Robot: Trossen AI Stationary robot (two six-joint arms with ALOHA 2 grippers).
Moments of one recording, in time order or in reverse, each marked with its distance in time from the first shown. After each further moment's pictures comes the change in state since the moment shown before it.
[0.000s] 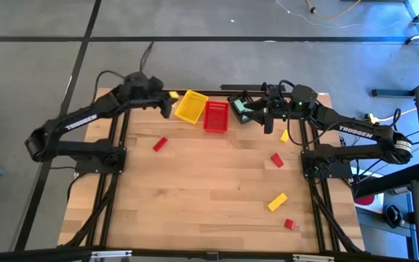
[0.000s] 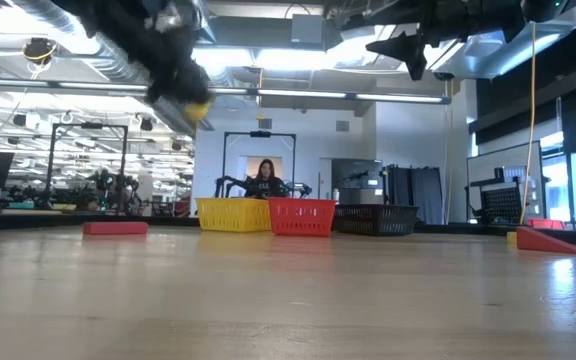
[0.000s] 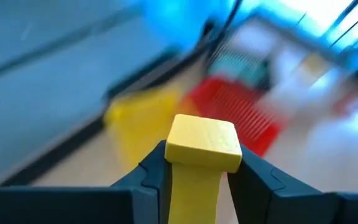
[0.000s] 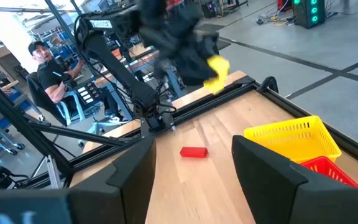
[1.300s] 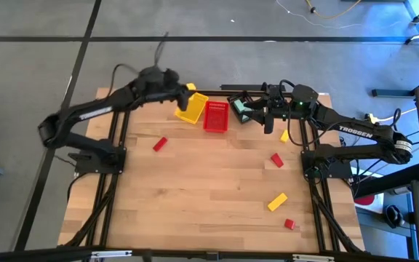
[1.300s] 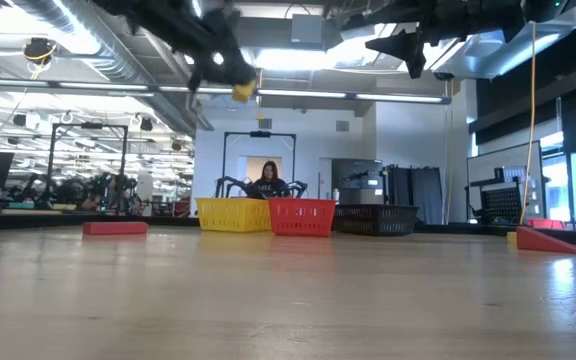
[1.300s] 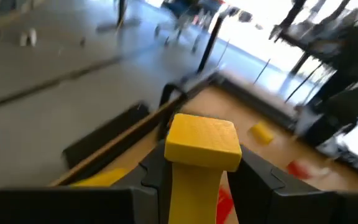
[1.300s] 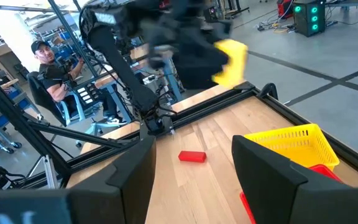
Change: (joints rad) left arm -0.108 0.203 0.166 0.191 -0.059 -0.092; right arm 0.000 0.000 0.000 0.016 0.000 -0.025
